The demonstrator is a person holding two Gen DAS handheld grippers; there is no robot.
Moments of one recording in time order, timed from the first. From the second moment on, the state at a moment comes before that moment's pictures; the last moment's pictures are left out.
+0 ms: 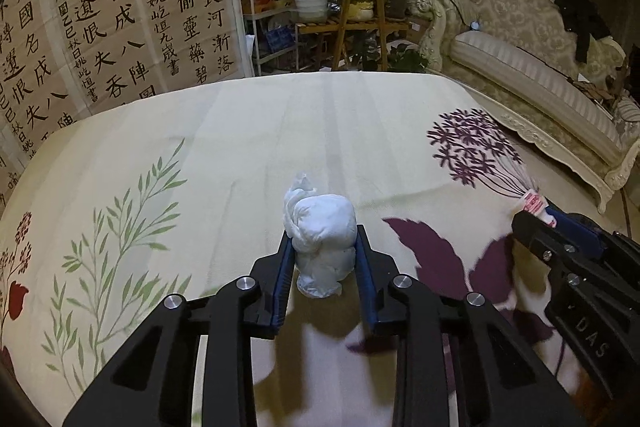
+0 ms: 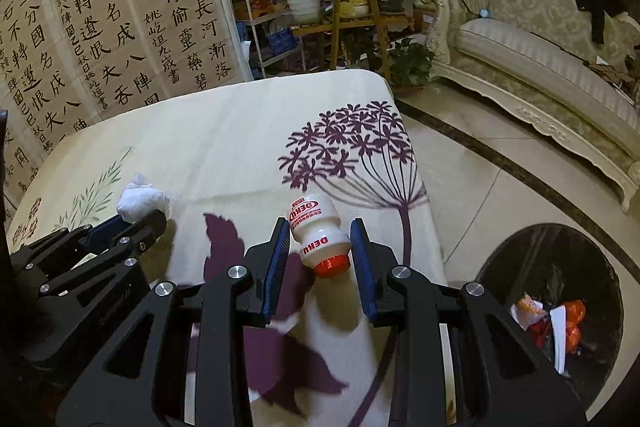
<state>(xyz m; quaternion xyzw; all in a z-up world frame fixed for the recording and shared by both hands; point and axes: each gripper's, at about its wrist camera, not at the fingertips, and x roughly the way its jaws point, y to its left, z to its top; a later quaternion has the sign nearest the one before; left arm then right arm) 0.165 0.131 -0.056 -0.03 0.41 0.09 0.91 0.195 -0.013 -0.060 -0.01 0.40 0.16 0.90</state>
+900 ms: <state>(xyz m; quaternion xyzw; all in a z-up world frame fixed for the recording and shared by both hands) 0.085 0.037 -0.033 -0.01 0.39 0.01 0.92 0.096 -0.120 -0.058 0.03 0.40 0.08 0.91</state>
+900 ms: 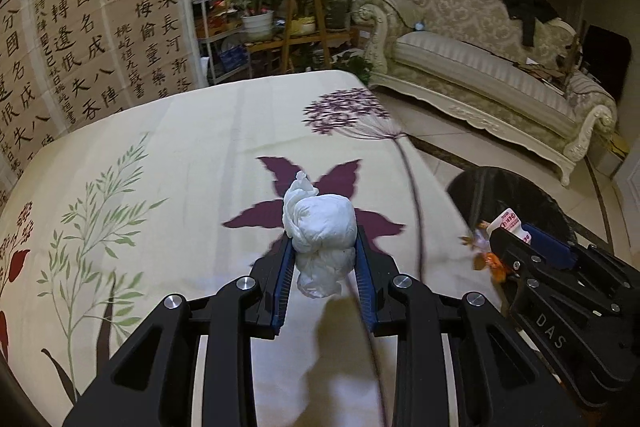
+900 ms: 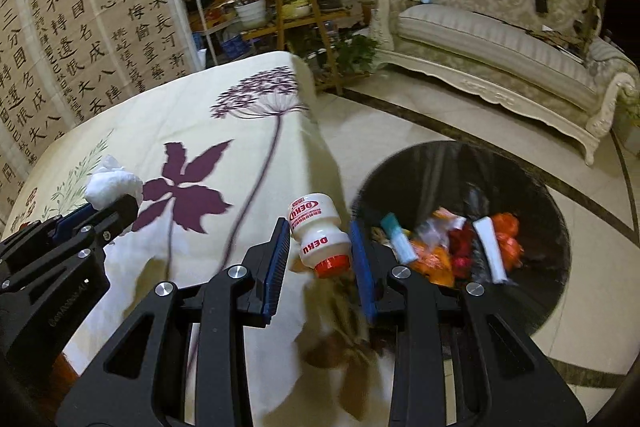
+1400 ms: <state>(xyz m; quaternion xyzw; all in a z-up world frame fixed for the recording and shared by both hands) 0.094 -0.026 -0.031 0.02 0.38 -0.04 0.92 0.091 -0.194 -0.056 0.05 0.38 0.00 0.92</state>
